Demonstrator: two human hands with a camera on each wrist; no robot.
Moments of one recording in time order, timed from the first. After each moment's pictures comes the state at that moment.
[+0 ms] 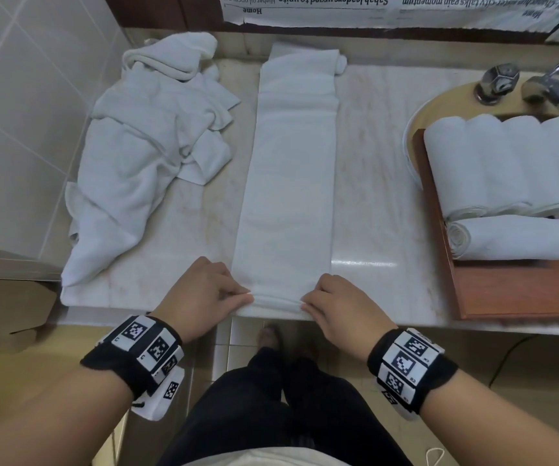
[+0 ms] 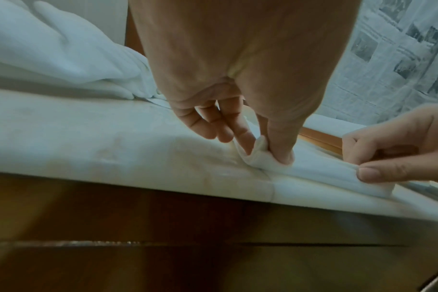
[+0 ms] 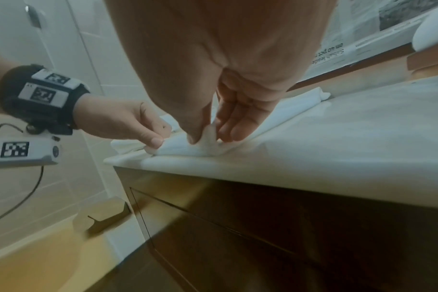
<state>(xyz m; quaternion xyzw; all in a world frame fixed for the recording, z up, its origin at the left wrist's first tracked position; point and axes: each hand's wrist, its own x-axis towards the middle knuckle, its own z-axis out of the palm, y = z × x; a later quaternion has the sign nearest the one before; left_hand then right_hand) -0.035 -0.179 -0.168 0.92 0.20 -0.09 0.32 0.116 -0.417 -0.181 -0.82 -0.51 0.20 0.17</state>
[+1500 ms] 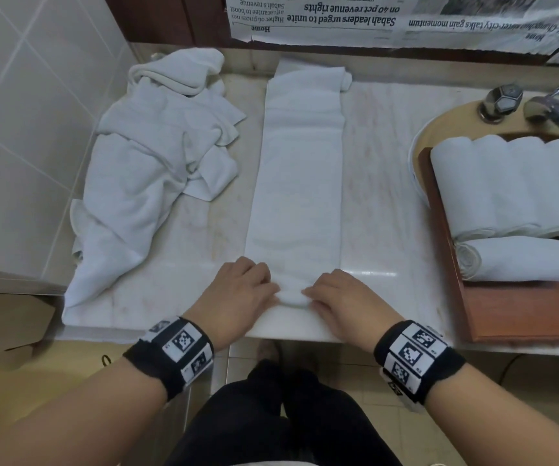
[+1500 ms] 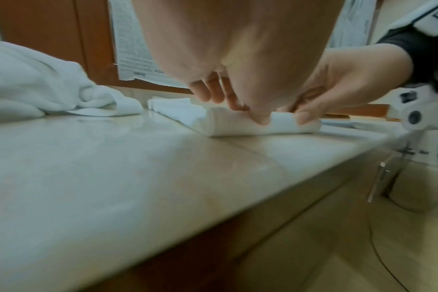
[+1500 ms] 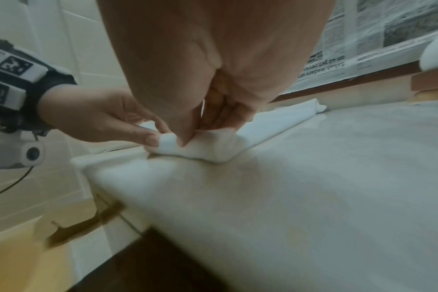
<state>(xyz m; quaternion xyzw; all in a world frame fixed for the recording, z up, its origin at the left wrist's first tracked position) 0.002 -0.182 -0.182 0.99 -0.01 0.02 0.14 0.148 -0.388 -0.172 -0.79 -0.55 0.21 0.16</state>
